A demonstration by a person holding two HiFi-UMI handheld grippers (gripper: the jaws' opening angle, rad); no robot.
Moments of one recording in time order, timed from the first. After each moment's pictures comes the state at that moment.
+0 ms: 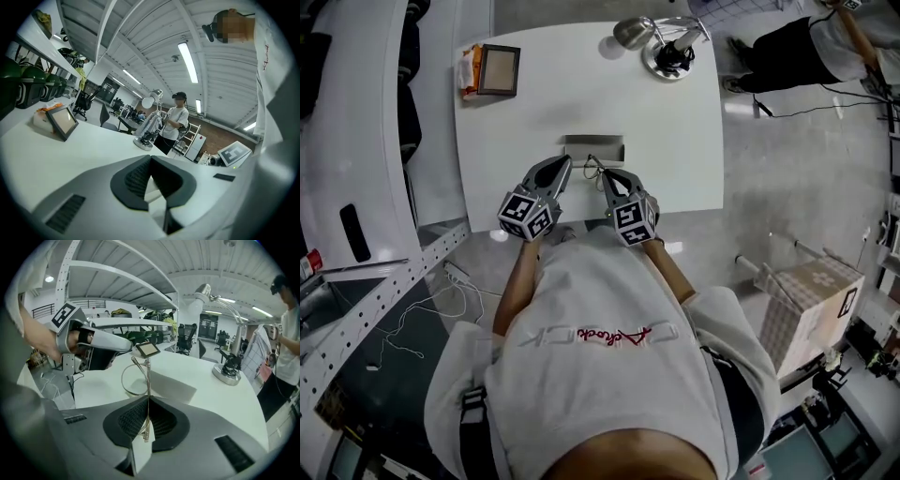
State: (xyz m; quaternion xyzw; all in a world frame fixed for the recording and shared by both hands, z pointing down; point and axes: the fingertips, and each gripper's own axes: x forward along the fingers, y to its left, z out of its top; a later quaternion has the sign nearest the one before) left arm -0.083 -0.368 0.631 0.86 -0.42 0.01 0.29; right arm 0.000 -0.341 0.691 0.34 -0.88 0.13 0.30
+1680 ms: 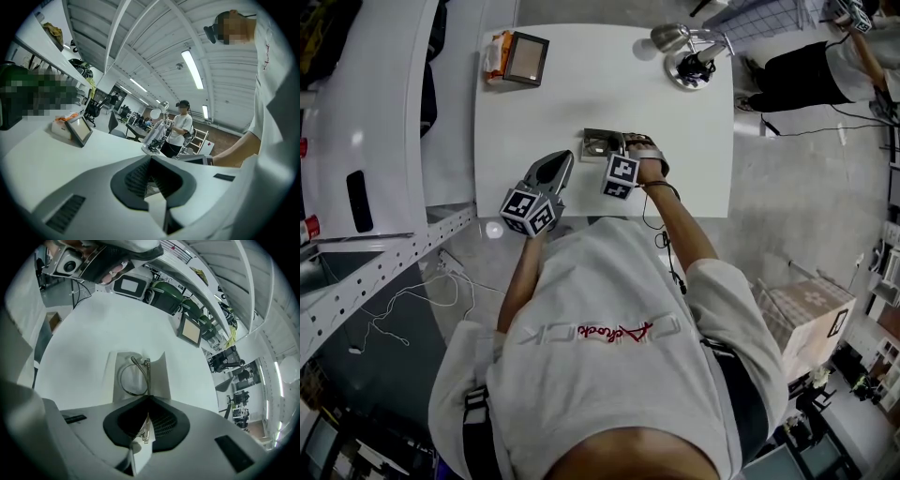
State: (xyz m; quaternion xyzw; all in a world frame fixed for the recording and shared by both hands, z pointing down) left arm -0.123 -0.355 0.618 0.83 -0.48 -0.02 0.28; right arm -0.038 -0.406 0.759 0.11 -0.77 -0.20 0.59
